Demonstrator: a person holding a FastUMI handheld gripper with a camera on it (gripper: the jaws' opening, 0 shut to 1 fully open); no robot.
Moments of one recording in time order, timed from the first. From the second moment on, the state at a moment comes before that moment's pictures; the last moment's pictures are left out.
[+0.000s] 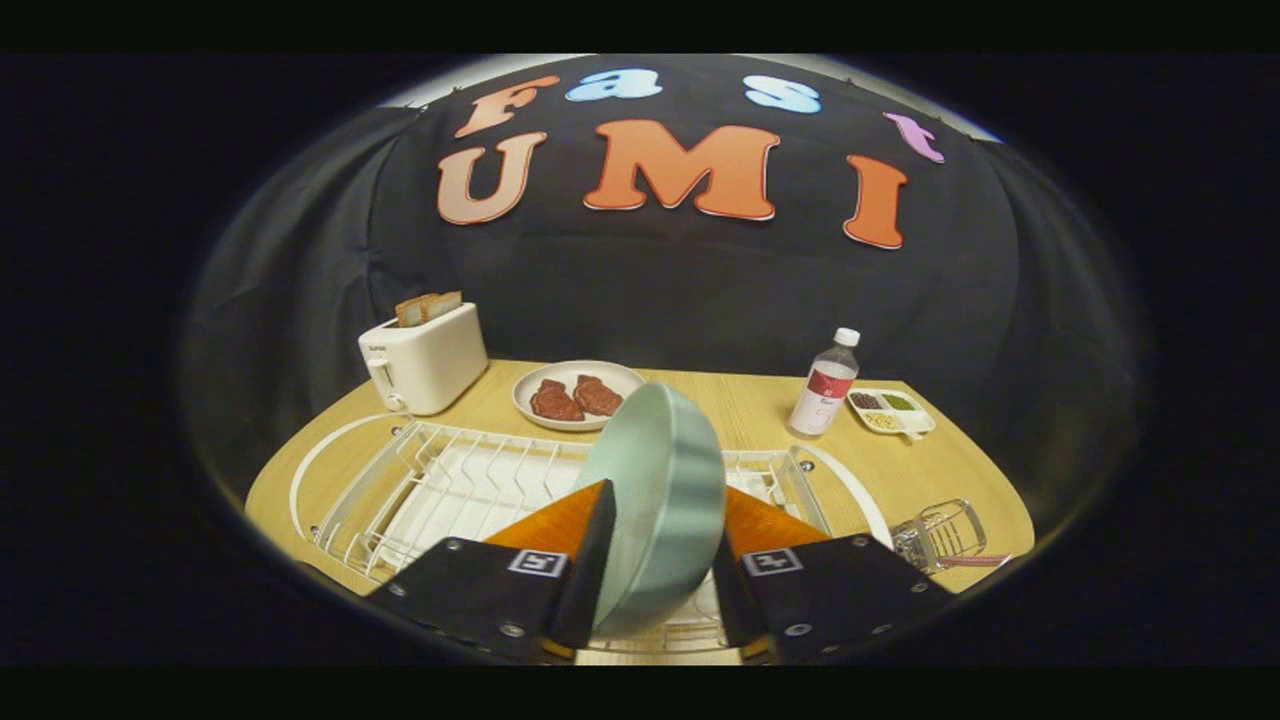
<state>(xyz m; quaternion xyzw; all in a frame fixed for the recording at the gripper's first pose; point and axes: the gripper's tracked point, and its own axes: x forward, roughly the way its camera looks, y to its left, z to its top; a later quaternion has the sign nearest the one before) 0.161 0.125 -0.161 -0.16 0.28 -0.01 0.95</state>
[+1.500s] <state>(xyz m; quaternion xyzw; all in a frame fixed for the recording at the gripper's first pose) 0.038 0.106 -0.081 0.02 0.25 0.02 0.97</state>
